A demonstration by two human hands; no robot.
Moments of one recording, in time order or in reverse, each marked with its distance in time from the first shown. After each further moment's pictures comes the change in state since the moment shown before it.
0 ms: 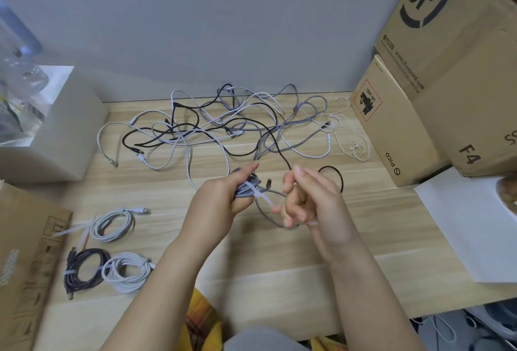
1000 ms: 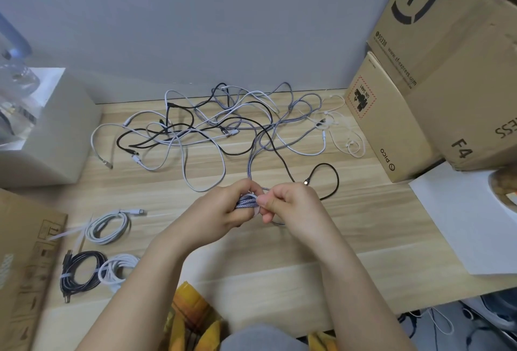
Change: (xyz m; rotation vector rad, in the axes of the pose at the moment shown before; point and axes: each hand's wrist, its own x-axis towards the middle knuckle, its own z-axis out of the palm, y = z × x) left_hand 0.004 -0.012 -0.001 -0.109 -0.422 -0.030; right_hand 0.012 0.020 0.000 -0.718 0.018 0.067
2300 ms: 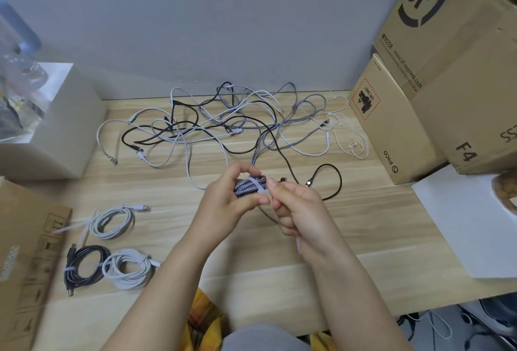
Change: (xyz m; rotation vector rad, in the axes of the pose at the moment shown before) left_hand -0.003 0.011 0.015 -0.433 0.387 0.021; right_hand -0.011 -0.012 0.008 0.660 0.001 0.176
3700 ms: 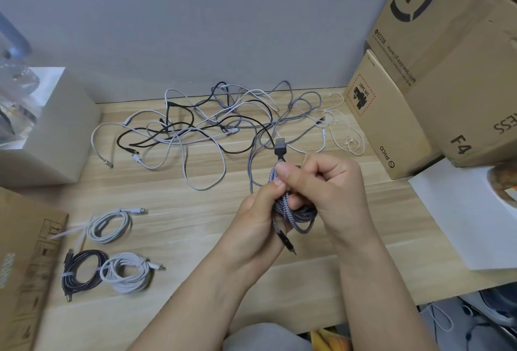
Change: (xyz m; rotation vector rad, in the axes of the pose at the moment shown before) left_hand -0.021 0.048 0.056 -0.954 -0.168 -0.264; right_hand -0.019 -0.035 -0.014 -0.048 0.046 -0.477
